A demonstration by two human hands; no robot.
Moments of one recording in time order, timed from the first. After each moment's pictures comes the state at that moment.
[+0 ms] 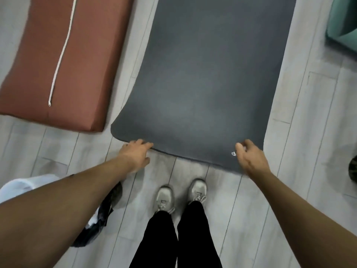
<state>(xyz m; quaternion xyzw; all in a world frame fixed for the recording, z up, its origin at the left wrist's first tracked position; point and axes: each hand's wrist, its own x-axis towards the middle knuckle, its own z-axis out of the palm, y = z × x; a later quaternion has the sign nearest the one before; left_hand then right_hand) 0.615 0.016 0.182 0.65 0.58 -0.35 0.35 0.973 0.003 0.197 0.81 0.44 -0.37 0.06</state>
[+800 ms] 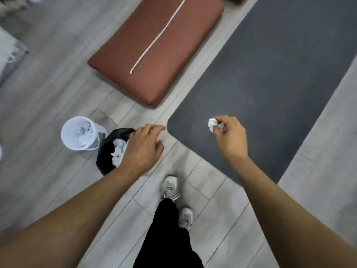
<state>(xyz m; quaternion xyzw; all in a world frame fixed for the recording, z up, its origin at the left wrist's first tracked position) 0.519 -0.172 0.353 0.56 0.79 0.03 0.25 0.741 -0.047 0.322 0.61 0.69 -0.35 -0.15</state>
